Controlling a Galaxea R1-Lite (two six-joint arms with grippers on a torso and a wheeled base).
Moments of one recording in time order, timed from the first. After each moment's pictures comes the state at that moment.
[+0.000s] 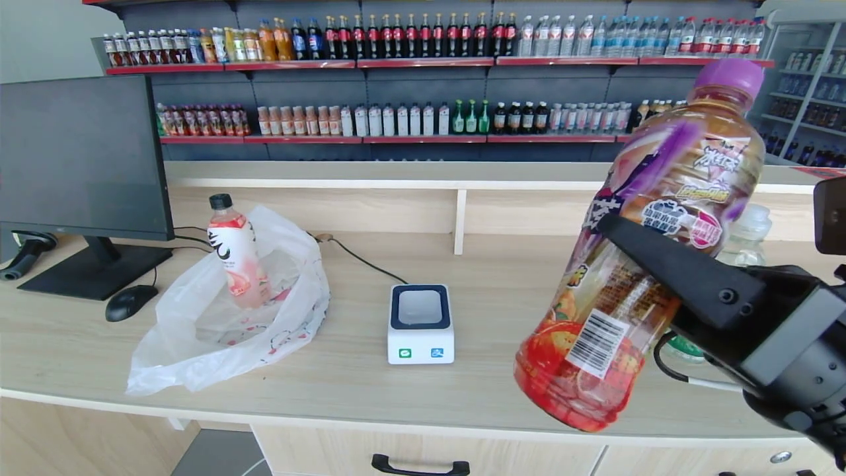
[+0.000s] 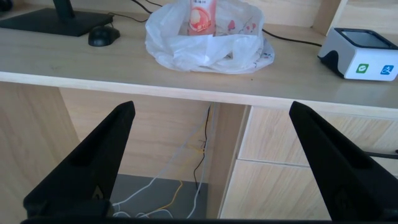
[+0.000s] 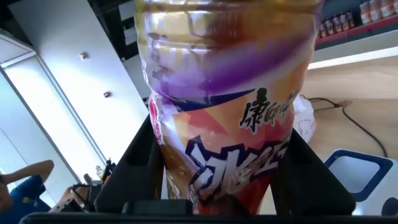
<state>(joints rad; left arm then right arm) 0.00 0.00 0.00 0.00 0.00 0.01 0.73 1.46 -0.34 -1.57 0.20 0.60</state>
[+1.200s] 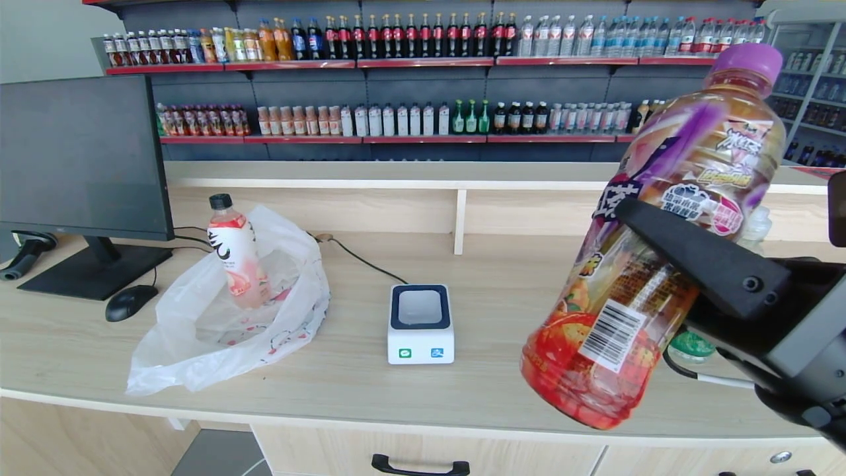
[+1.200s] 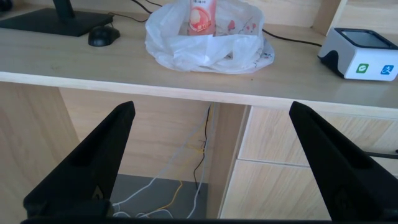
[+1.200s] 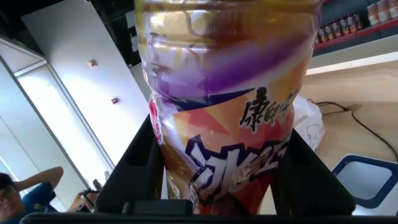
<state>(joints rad) 0.00 0.00 0.00 0.00 0.00 0.01 0.73 1.44 -0.35 -1.57 0.20 0.64</state>
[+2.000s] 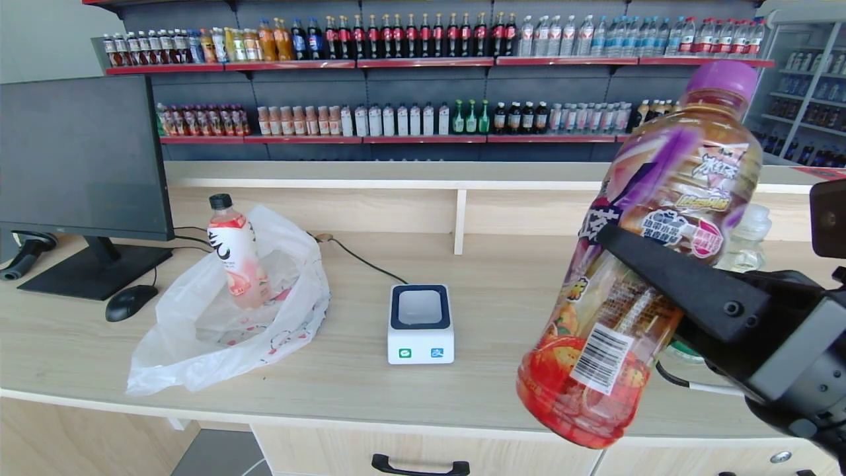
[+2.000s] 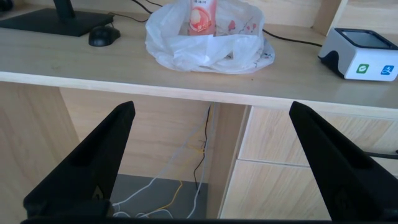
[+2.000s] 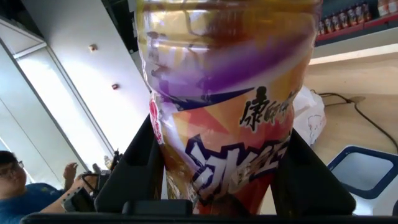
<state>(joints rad) 0.00 0.00 0.00 0.00 0.00 0.01 0.72 1.46 -0.34 -1.57 0.26 0.60</state>
